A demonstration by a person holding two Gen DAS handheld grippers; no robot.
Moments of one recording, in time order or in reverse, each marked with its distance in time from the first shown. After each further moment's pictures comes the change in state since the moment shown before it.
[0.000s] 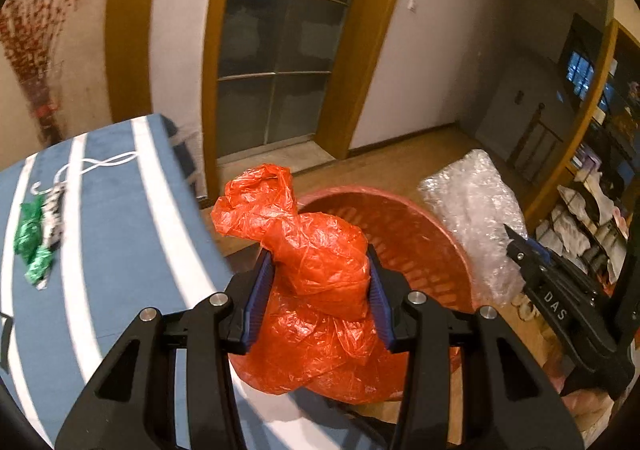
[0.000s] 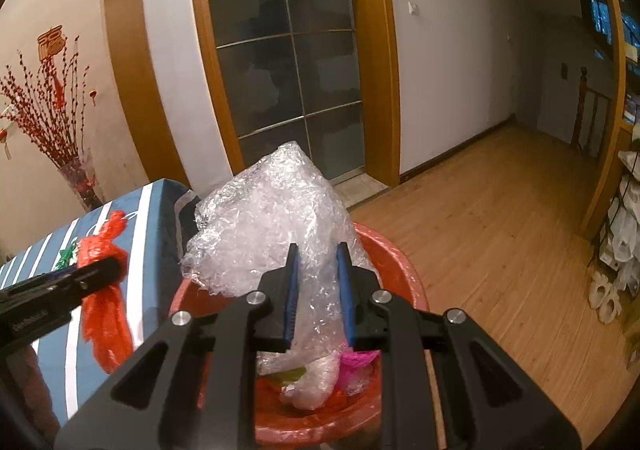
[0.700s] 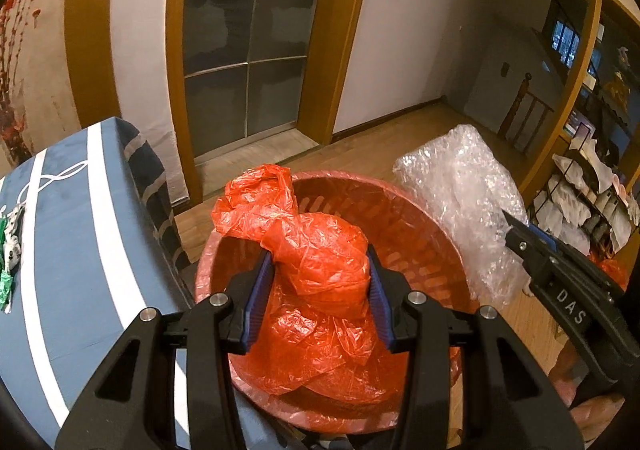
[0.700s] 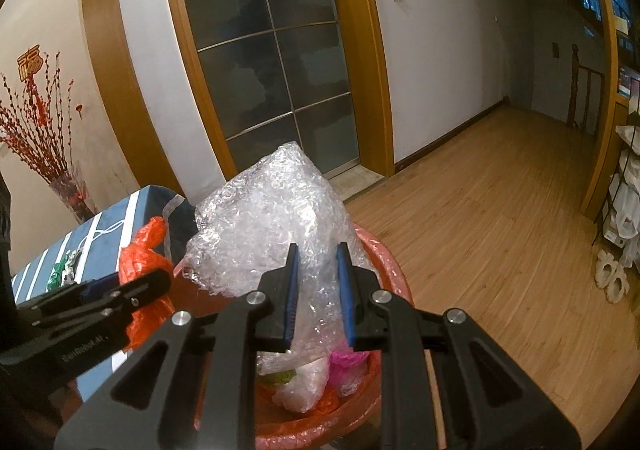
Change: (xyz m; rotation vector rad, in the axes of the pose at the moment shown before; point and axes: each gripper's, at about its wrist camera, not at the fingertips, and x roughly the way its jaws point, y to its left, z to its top) left arm 0.040 -0.038 -0.003 0.091 0.048 -0.025; right arm 0.019 -0.024 -0.003 0.073 0.019 0.007
